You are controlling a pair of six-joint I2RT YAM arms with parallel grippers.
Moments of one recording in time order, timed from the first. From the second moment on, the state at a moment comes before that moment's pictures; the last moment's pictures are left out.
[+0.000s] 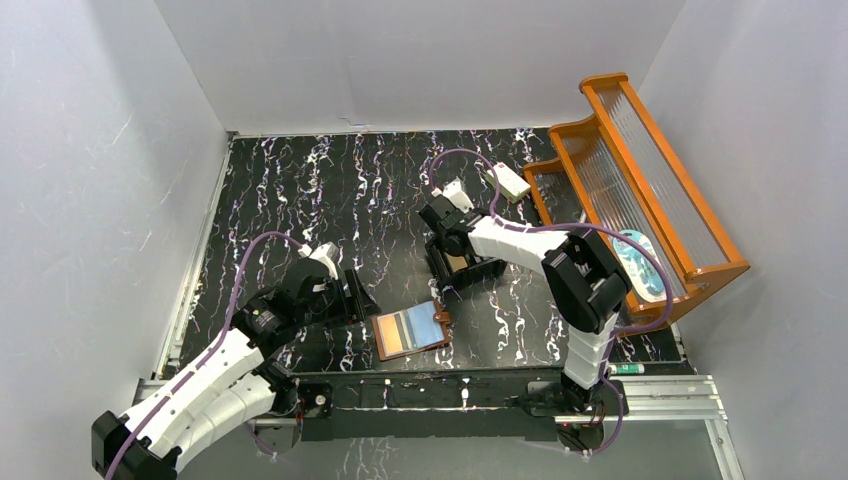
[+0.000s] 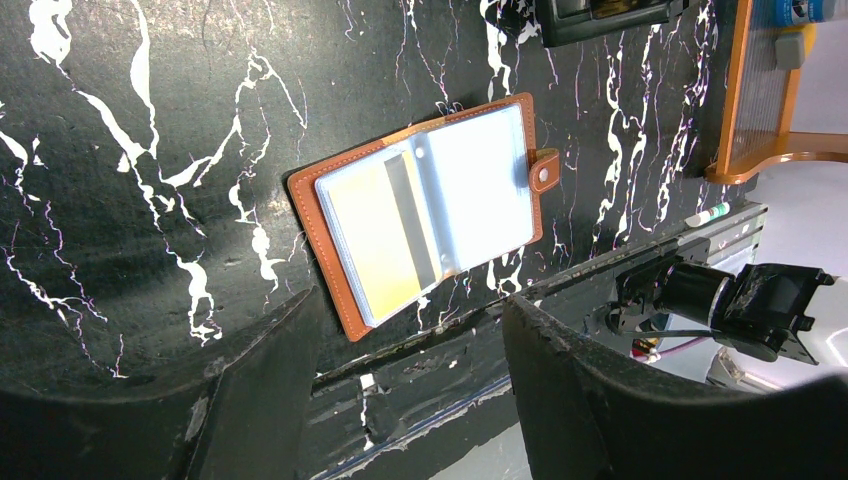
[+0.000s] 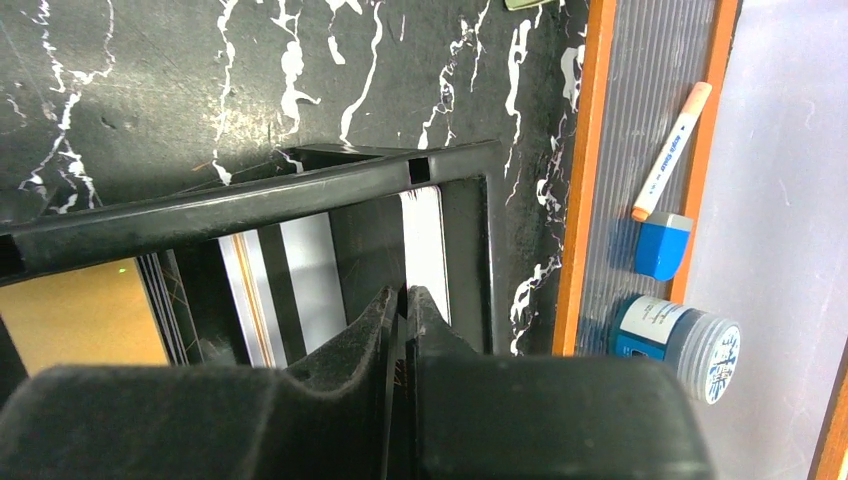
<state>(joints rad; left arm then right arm) -0.64 0.72 0.55 -0.61 0.11 -0.83 0.79 1.86 1.26 -0.57 0.81 0.15</state>
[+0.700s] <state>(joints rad) -0.64 0.72 0.55 -0.61 0.13 -0.86 0.79 1.66 1.30 -0.65 0.61 0.21</state>
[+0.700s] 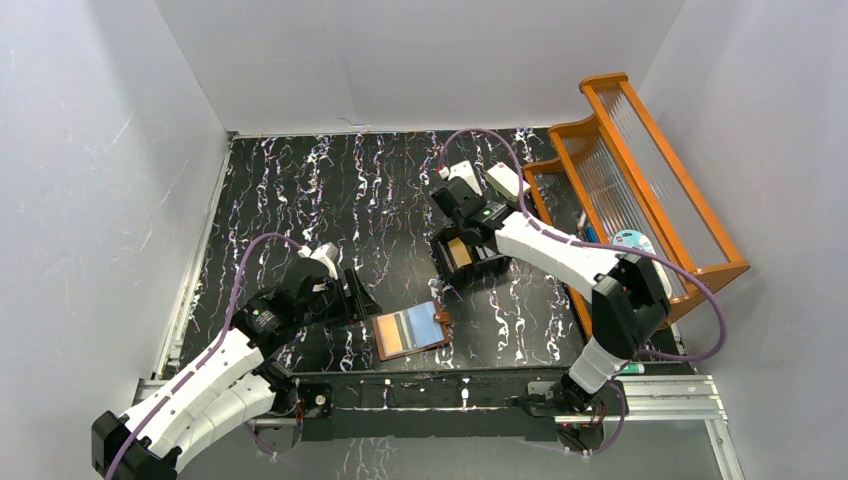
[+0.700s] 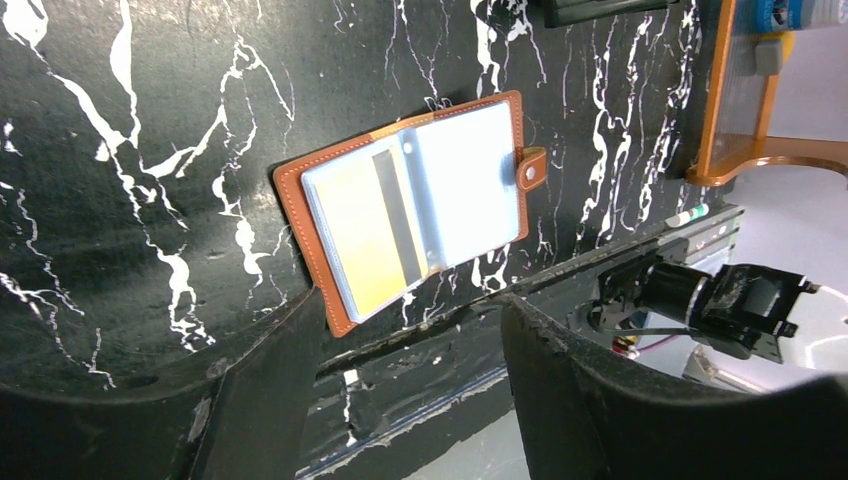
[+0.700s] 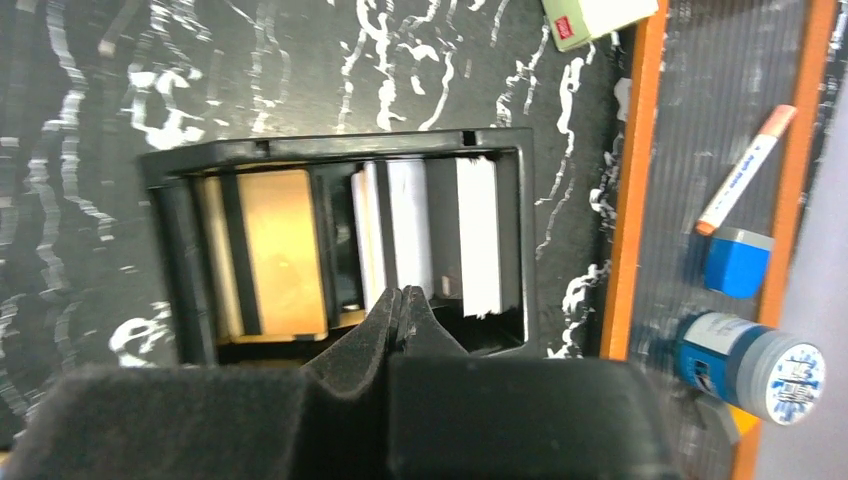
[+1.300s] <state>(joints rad) -0.64 0.64 0.56 -0.40 0.26 -1.08 0.79 1.18 0.97 -0.31 -0.01 0.55</state>
